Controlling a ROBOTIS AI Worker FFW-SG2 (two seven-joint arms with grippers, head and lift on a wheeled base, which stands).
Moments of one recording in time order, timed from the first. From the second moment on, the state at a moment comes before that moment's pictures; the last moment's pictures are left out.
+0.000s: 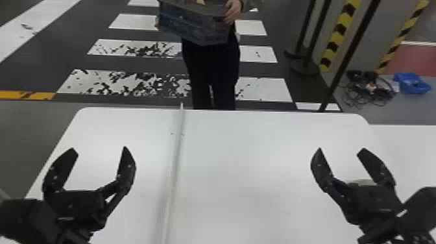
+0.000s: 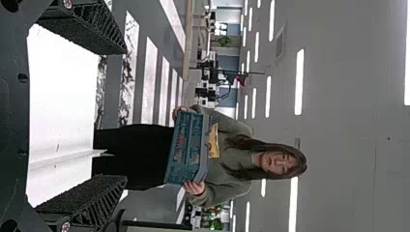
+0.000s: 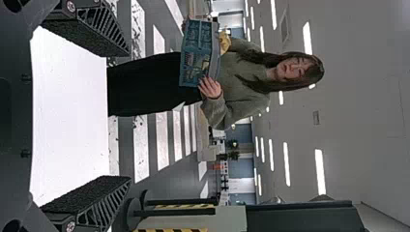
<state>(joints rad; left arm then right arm) 0.59 0.33 -0.13 -2.13 0.21 -0.15 0.29 0.59 -0.25 -0.06 -2.10 -0.30 -0.07 -0.02</state>
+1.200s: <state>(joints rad) 0.59 0.32 -0.13 -2.13 0.21 -0.15 0.29 0.59 -0.25 -0.05 -2.10 -0.30 -0.08 -0.02</state>
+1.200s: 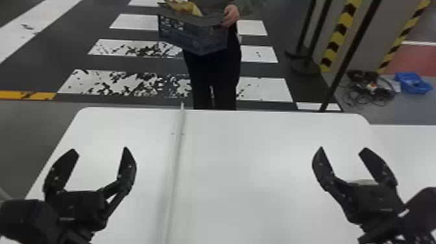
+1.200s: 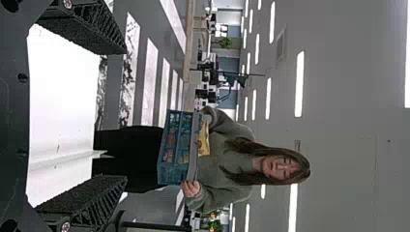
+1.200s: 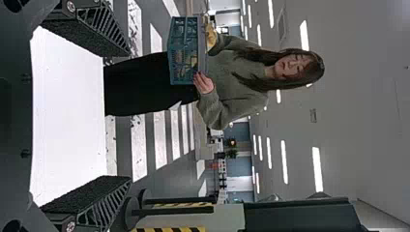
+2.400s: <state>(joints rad) 0.58 0.32 -0.13 -2.13 0.22 -0.09 0.28 0.59 -0.24 -0.06 -2.11 -0.32 -0.09 -0.02</state>
